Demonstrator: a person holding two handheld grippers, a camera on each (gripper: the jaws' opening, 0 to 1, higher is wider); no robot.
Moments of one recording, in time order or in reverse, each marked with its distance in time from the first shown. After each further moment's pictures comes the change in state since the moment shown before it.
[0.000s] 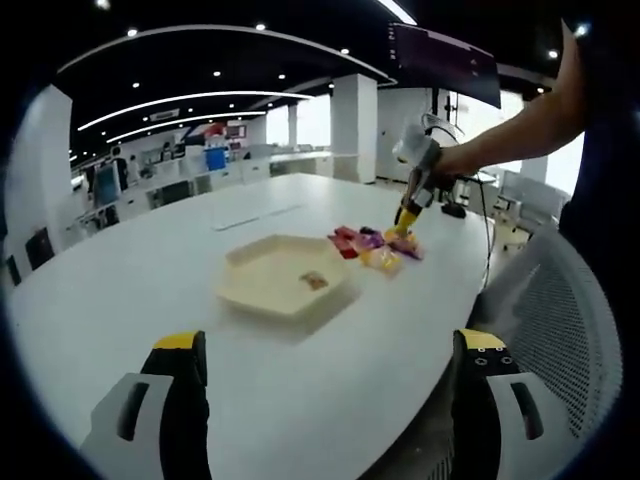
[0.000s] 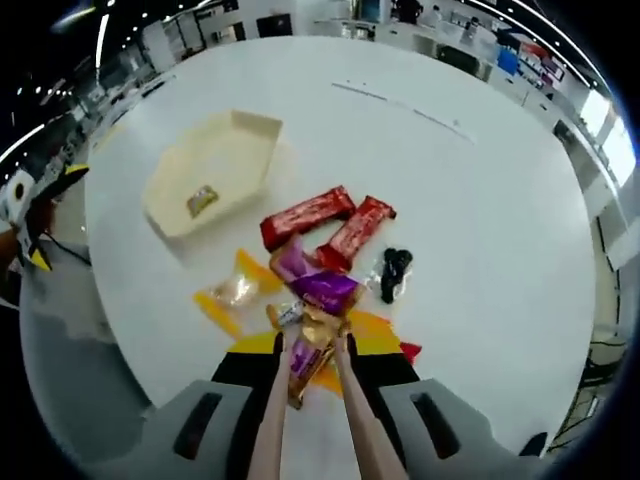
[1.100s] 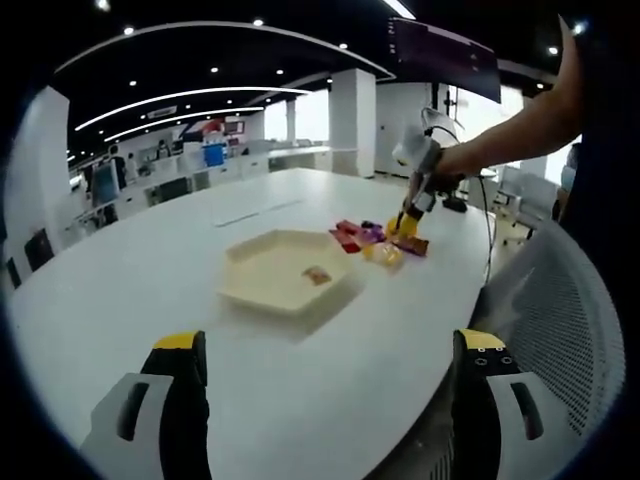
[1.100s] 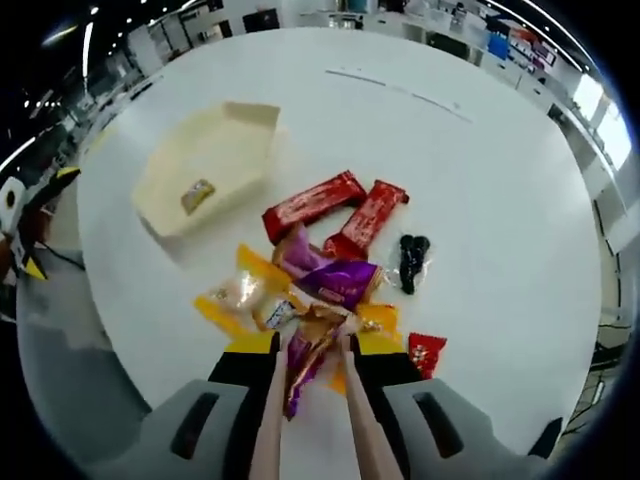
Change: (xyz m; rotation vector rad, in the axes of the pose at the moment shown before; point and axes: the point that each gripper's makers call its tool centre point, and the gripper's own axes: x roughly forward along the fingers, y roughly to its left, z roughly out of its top) left arm 0.003 0.005 -0.003 0.007 0.023 -0.001; right arm 0.017 0.018 -0.007 0.026 0.024 -0.008
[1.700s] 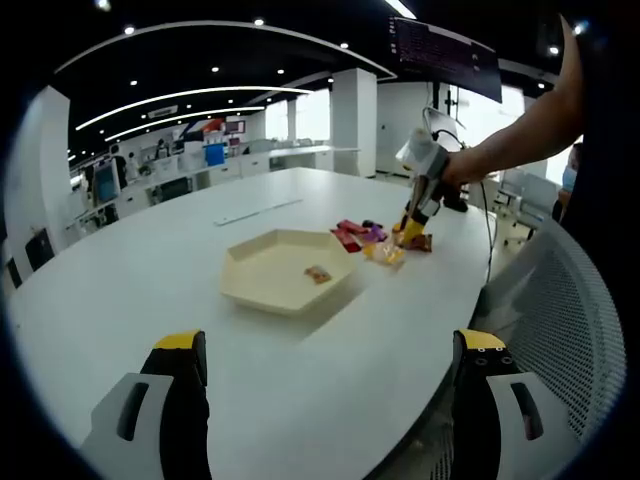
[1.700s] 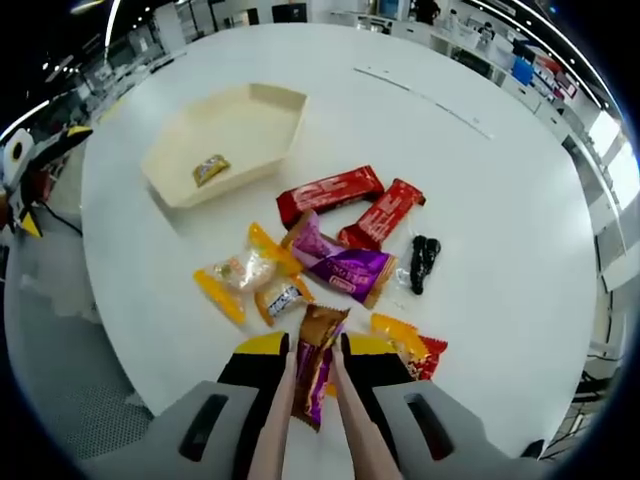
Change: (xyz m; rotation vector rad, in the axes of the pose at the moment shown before) left arm 0.000 0.000 -0.001 0.001 0.003 0.001; right arm -0.002 -0.001 -0.006 -0.117 0.007 -0.007
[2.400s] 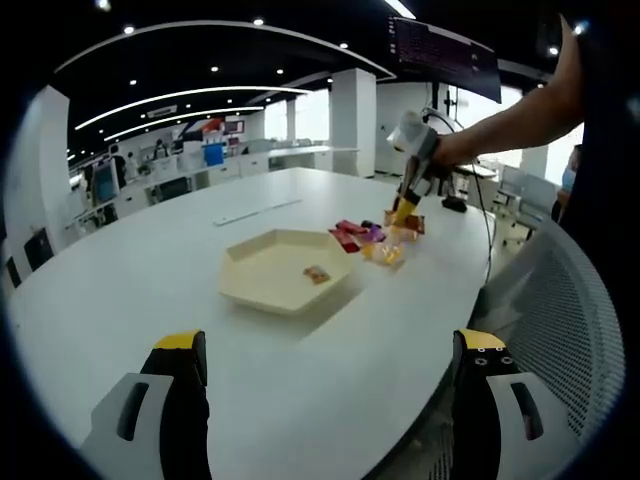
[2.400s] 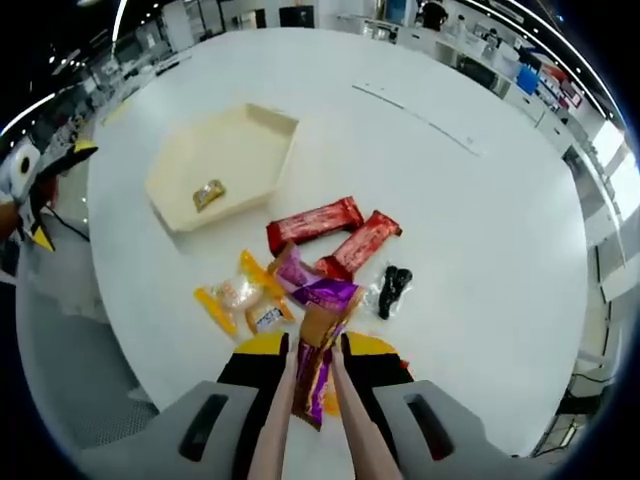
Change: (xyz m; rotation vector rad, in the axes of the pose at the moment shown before) left arm 0.000 -0.002 0.001 -0.002 -0.003 -0.005; right arm -0.028 -0.021 0.029 -0.026 -0.010 0.005
